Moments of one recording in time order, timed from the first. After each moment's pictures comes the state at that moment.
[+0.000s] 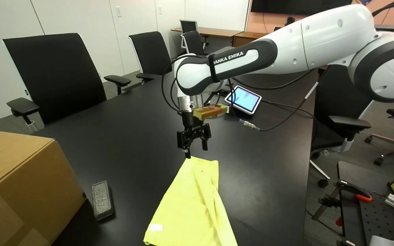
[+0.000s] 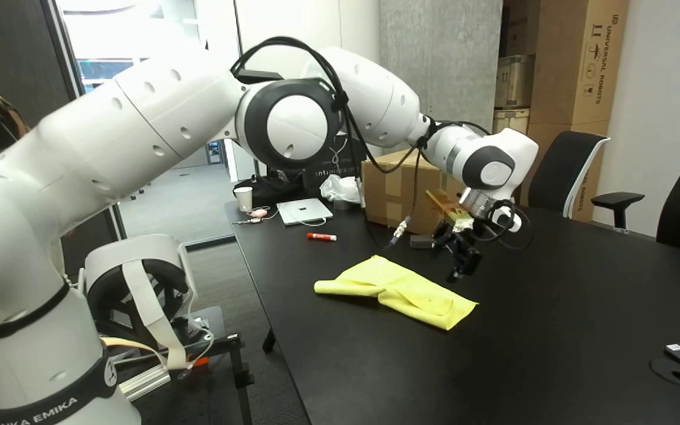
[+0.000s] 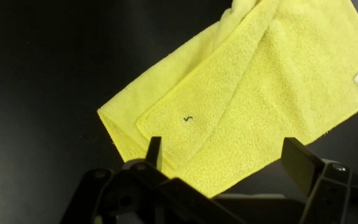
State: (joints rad) arm 0.03 1.07 0.03 -0.96 0.23 1.70 0.15
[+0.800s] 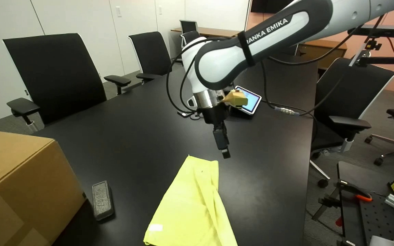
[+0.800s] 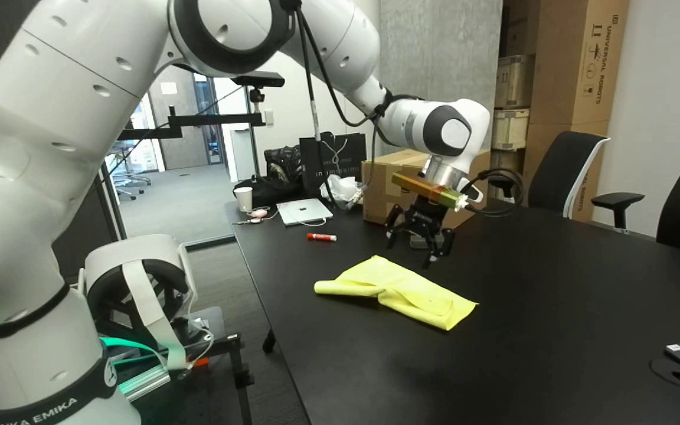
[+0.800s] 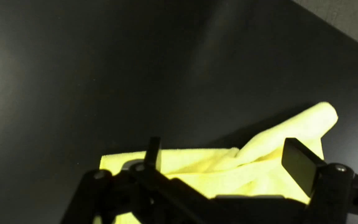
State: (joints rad) arm 0.04 0.67 0.09 -1.49 0.02 1.73 -0.37
